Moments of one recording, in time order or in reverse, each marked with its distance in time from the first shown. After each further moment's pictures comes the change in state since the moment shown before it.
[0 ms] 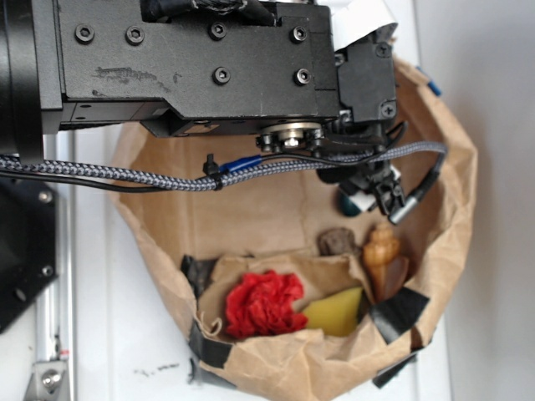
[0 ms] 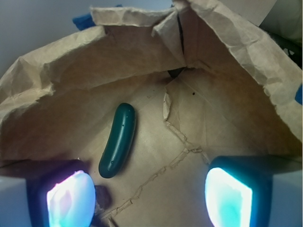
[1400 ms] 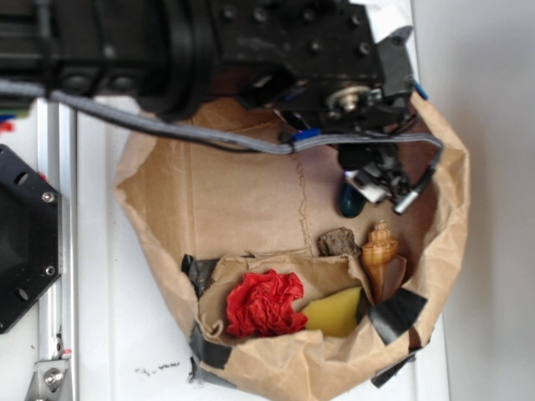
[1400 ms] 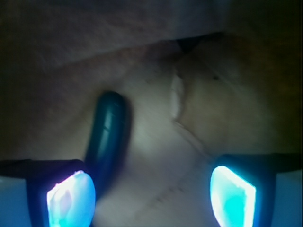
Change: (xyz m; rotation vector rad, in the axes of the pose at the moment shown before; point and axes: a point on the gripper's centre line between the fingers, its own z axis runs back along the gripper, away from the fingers) arm 0.007 -0.006 -0.060 -0.052 0.123 0.026
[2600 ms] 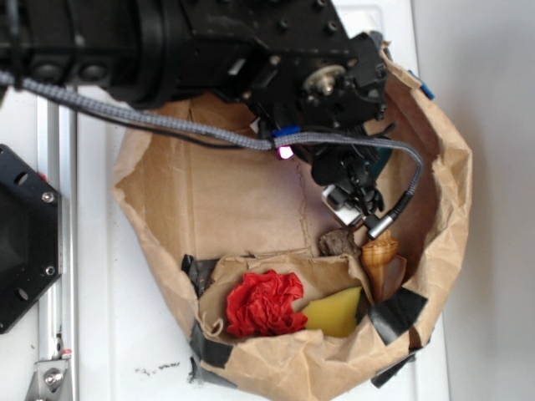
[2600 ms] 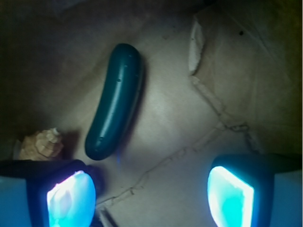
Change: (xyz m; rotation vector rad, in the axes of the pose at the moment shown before) arm -0.023 0.006 0.005 -0.067 0.100 -0.057
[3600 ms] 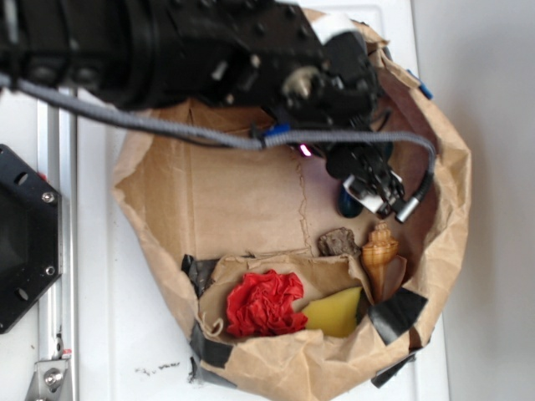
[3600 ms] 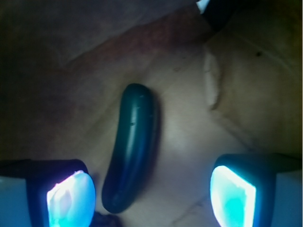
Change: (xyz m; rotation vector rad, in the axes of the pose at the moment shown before) arm 0.015 -0.008 -0.017 -0.087 -0.138 0.097
